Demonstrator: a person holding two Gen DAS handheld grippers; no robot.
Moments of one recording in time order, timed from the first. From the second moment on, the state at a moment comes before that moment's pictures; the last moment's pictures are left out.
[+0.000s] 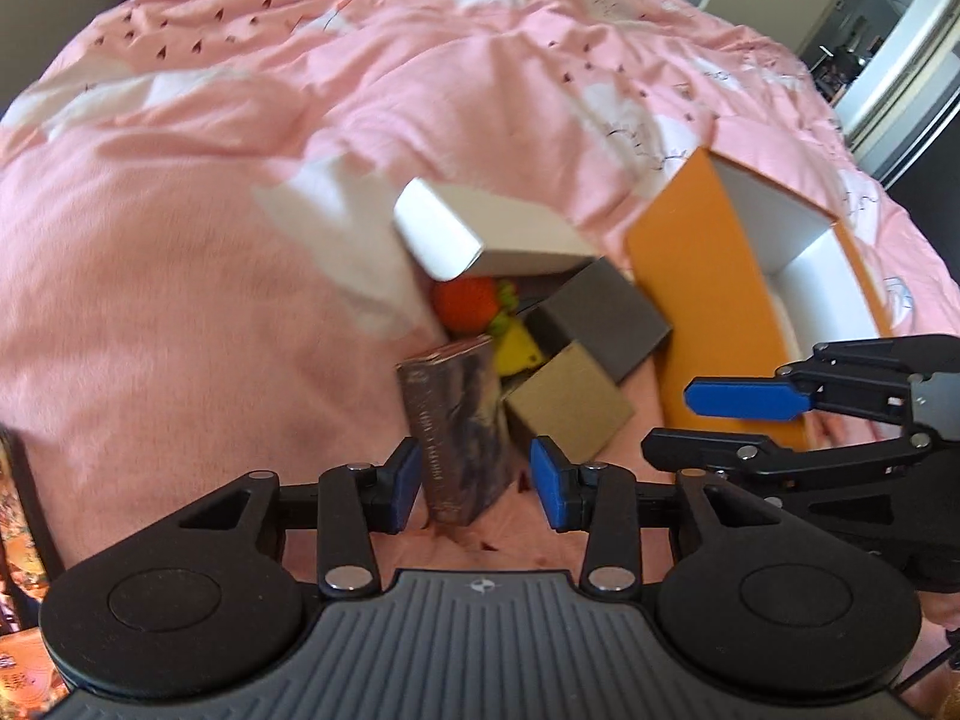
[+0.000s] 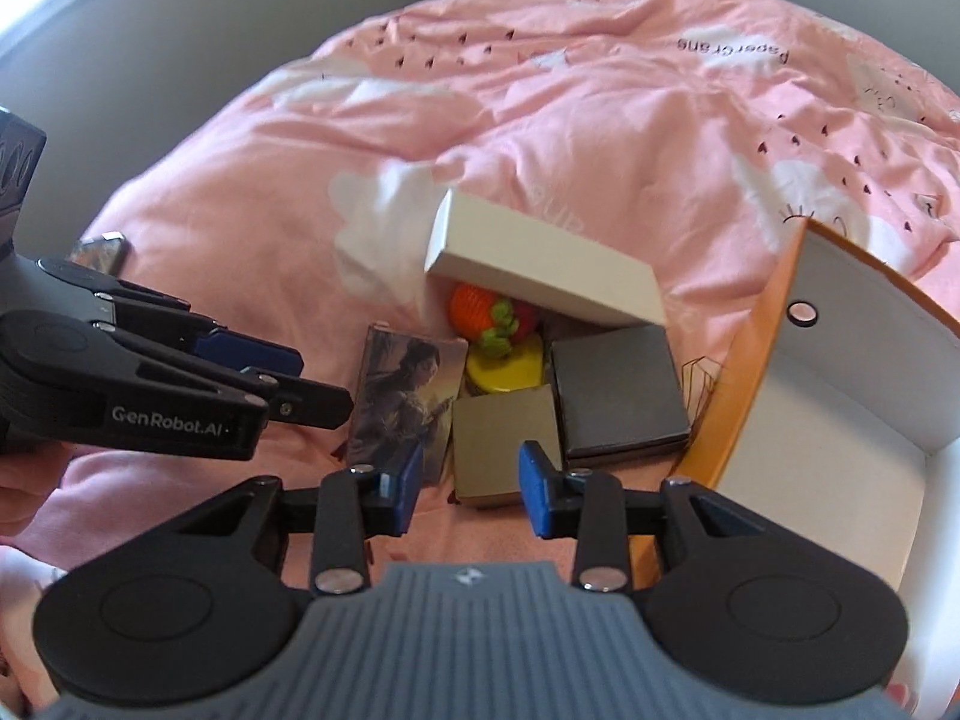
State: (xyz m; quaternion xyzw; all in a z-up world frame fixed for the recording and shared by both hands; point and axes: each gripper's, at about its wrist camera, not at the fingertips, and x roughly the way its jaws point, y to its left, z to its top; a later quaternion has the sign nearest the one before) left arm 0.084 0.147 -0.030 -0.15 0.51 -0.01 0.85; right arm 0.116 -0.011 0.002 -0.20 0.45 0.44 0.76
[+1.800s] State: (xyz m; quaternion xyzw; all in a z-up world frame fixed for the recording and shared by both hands) left arm 0.119 0.170 -0.051 -0.23 0.47 -0.02 0.85; right arm 0.225 0.088 -0.061 -0.38 0.55 0.34 0.66
